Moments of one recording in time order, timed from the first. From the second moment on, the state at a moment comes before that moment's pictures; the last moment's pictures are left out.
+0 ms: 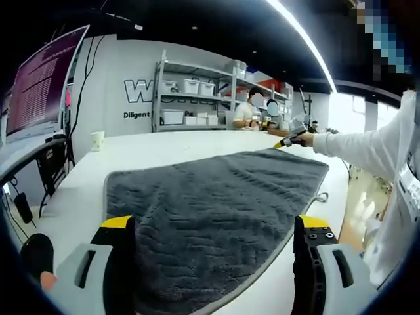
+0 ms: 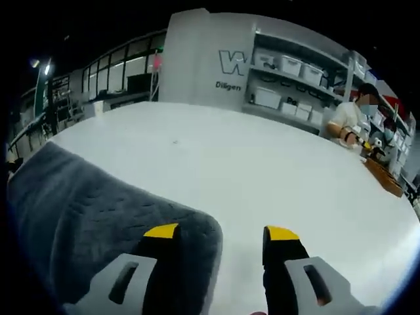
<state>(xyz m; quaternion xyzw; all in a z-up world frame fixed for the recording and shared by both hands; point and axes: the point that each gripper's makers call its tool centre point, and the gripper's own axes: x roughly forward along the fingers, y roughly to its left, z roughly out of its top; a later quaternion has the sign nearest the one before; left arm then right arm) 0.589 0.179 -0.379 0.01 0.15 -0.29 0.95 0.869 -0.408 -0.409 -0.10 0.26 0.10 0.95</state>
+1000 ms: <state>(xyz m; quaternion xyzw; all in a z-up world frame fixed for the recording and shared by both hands) 0.598 0.173 -0.387 0.01 0.16 -0.29 0.94 0.883 -0.400 -0.426 -0.16 0.26 0.11 0.94</state>
